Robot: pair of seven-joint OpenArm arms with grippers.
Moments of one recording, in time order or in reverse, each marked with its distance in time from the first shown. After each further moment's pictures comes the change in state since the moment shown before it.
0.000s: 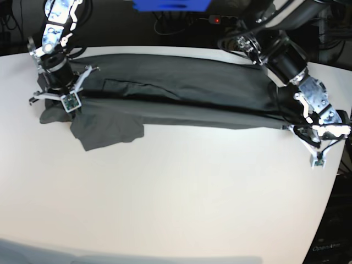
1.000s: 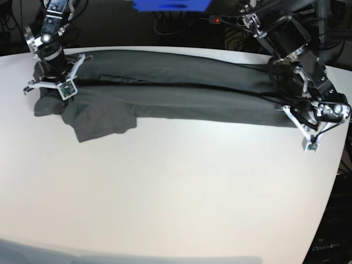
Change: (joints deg) left arm 10.0 -2.6 6.3 7.5 -16.0 0.2 9.1; right arm -3.4 -0.8 3.0 0.7 -6.1 0.0 3.9
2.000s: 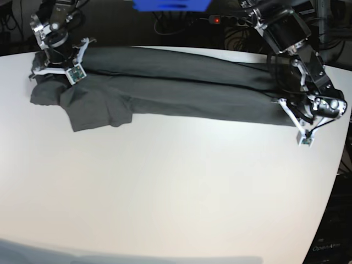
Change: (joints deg) left arm 3.5 -0.9 2.4 0.2 -2.1 0.0 -0.3; right arm -4.9 -3.1 -0.3 1.5 -8.6 0.0 0.6
